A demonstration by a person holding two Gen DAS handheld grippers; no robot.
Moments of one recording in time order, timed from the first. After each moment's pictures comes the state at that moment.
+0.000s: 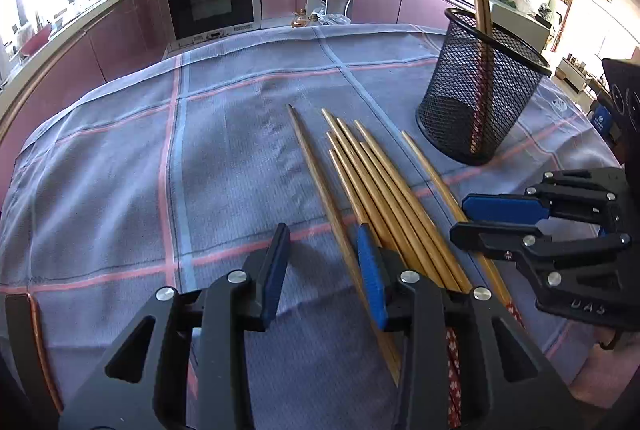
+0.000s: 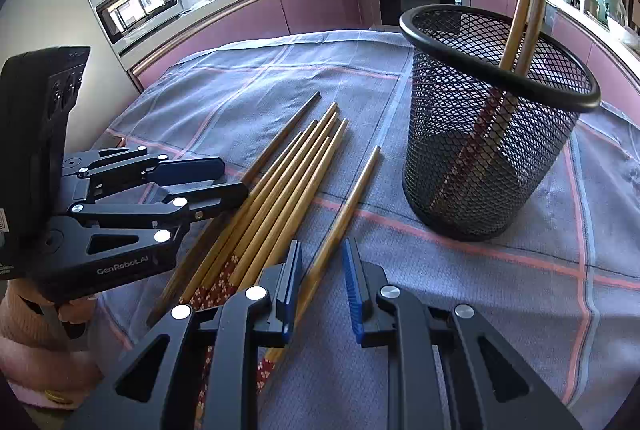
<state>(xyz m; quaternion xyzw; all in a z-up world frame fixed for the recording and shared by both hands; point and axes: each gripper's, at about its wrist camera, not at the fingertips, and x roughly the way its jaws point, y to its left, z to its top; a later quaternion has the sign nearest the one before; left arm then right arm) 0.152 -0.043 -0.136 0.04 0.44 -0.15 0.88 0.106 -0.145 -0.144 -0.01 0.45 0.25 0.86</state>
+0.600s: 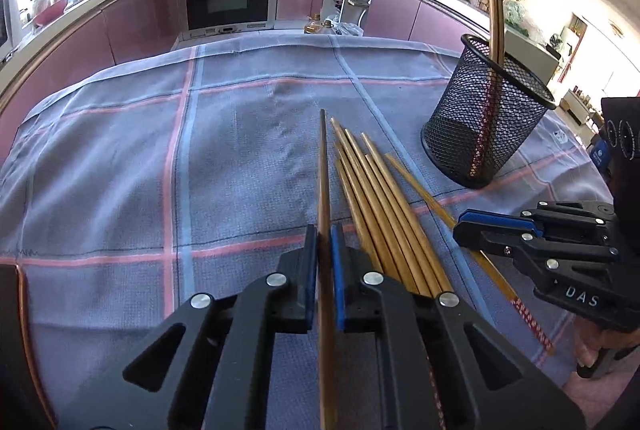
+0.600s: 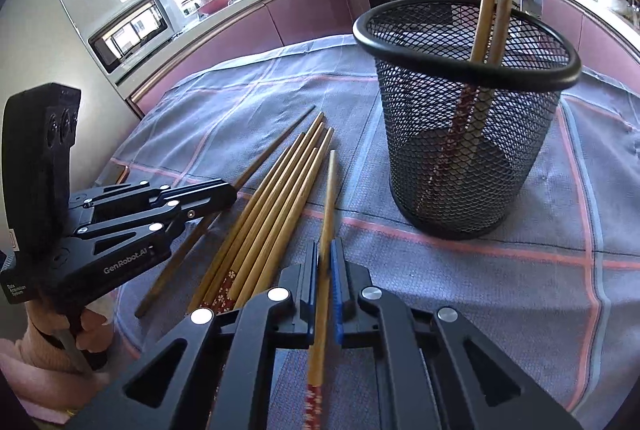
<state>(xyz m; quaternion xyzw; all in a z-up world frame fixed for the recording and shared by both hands) 0.148 -0.036 -0.134 -0.01 0.44 -0.14 0.89 0.108 -0.160 -0.141 0.05 0.45 0.25 0.86</state>
